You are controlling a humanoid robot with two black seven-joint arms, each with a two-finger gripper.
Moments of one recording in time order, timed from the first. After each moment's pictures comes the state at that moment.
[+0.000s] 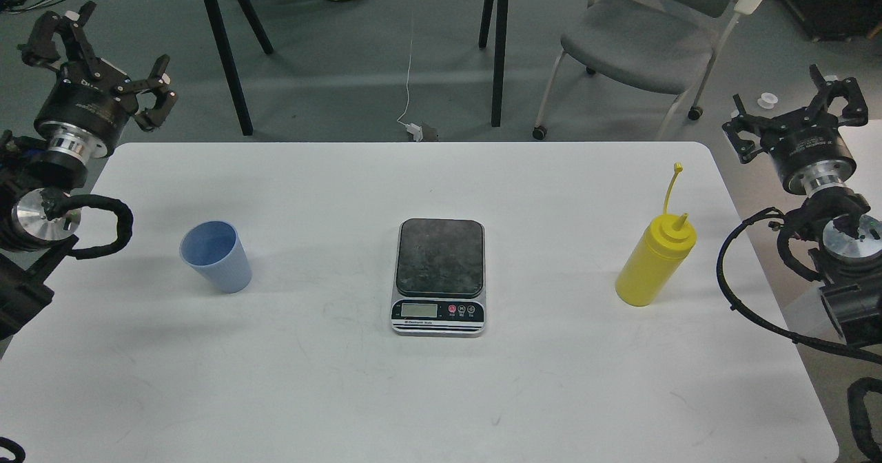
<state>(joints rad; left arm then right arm) -0.73 0.58 -0.72 -0.73 -0.14 -0.39 -0.40 0.70 -0.39 1.02 0.47 0.31 0.49 0.10</state>
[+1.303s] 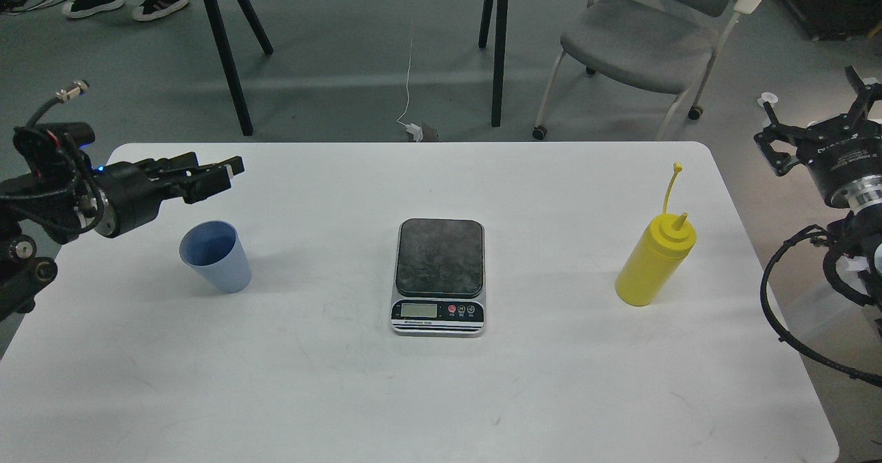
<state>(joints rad) -0.61 0.83 -0.56 -1.08 1.74 -0.06 -0.35 0.55 -0.55 1.04 0.70 0.31 0.49 0.11</state>
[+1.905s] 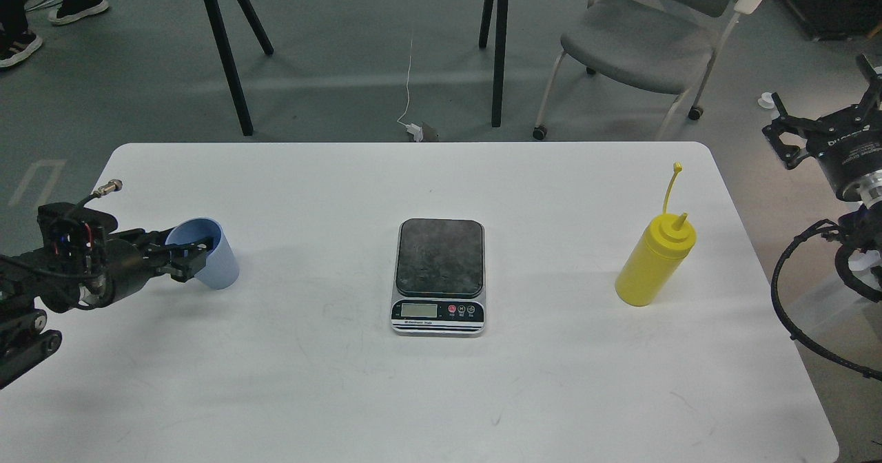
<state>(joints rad) -0.62 0.74 -0.29 -0.83 1.76 0.08 -0.35 0.55 -0.57 1.04 0.72 0.31 0.49 0.11</state>
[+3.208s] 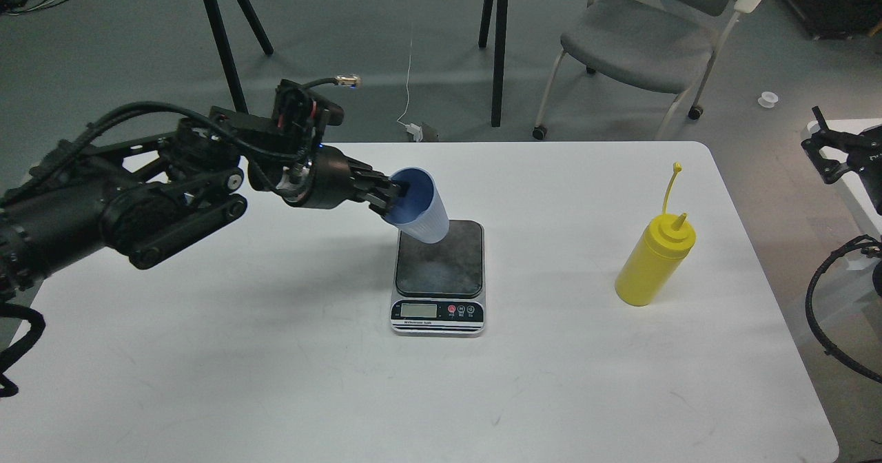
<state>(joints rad) -1.11 0.33 -0.22 -1.01 1.80 -0.46 -0.31 0.49 -0.64 1.06 0.72 0.31 0.49 0.12</state>
